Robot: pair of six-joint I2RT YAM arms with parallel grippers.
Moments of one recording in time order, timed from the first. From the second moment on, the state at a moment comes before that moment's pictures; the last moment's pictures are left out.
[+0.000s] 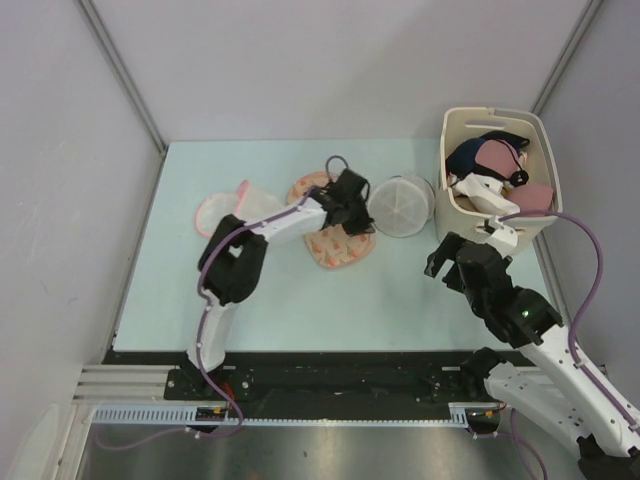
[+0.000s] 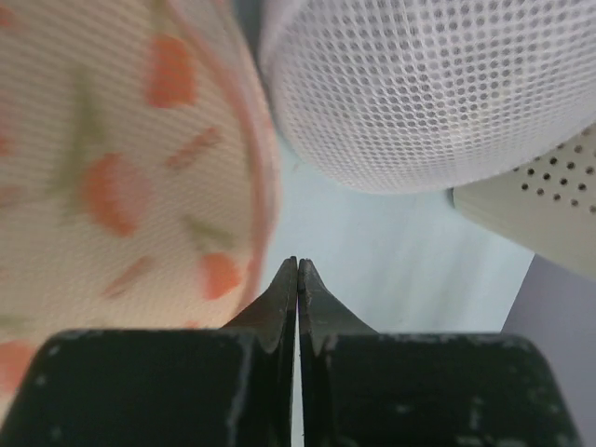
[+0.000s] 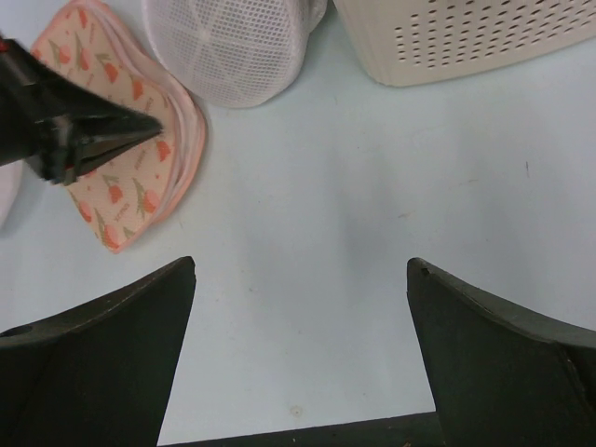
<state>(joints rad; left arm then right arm) -0.74 2.19 1.75 -0.43 0.04 -1.05 0.61 0.67 0.80 -0.77 0.53 0.77</state>
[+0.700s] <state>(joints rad) -0.76 2.12 2.01 -0.48 0.00 -0.41 0.61 0.69 0.80 -0.77 0.57 0.77</state>
